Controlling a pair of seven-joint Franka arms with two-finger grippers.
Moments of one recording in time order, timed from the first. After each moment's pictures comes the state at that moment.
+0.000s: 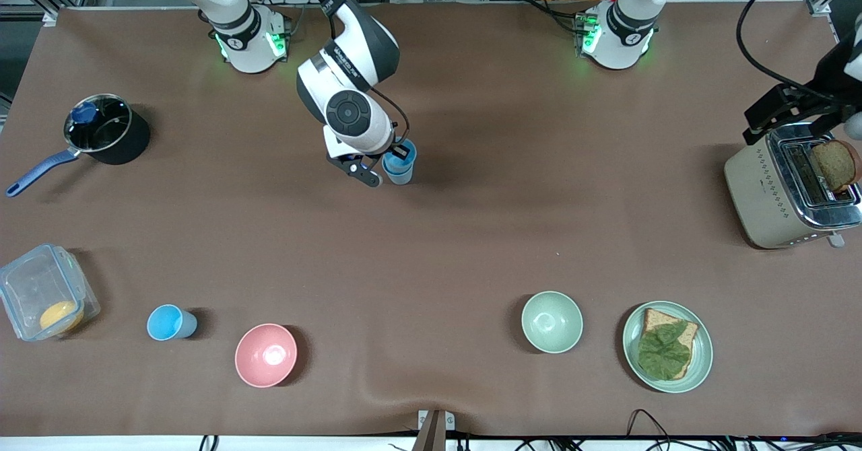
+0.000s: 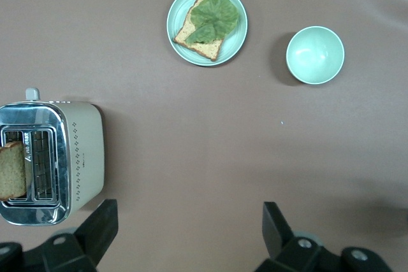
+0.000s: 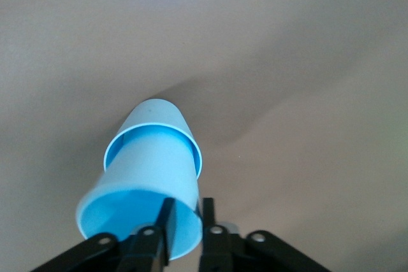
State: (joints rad) left arm 0.05 -0.01 -0.14 -1.49 0.03 1.57 -0.18; right arm 0.63 0.37 0.10 -1.88 0.25 2.01 1.19
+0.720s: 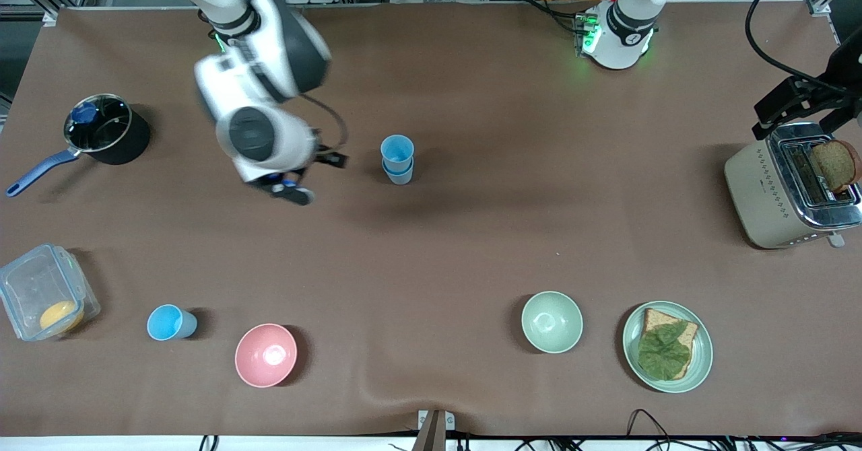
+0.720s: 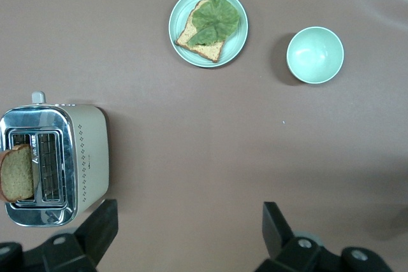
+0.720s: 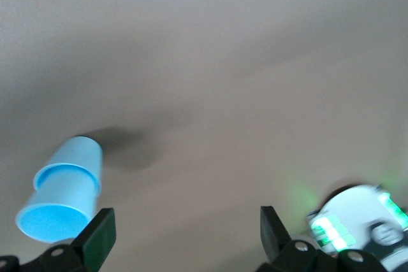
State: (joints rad) left arm 0.04 -0.02 -0.13 -1.48 0.03 1.56 -0.16; right arm 0.35 0.25 0.07 -1.71 0.13 1.56 0.68
